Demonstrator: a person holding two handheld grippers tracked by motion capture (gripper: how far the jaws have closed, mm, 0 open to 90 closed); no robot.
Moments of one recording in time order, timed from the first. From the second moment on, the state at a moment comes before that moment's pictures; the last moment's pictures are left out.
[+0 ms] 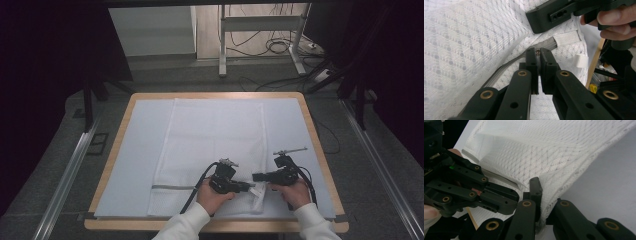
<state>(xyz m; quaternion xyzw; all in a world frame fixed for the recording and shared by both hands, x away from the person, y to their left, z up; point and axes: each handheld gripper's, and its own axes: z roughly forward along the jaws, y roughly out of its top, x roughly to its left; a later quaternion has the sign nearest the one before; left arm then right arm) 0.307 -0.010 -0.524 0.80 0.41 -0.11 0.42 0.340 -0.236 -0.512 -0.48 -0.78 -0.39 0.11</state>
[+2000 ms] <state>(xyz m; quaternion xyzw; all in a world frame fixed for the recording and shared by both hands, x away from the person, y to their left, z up) 0.302 0.031 -0.524 0.80 0.44 -0.09 0.41 0.341 -0.240 -0.511 -0.48 -0.77 -0.41 0.09</state>
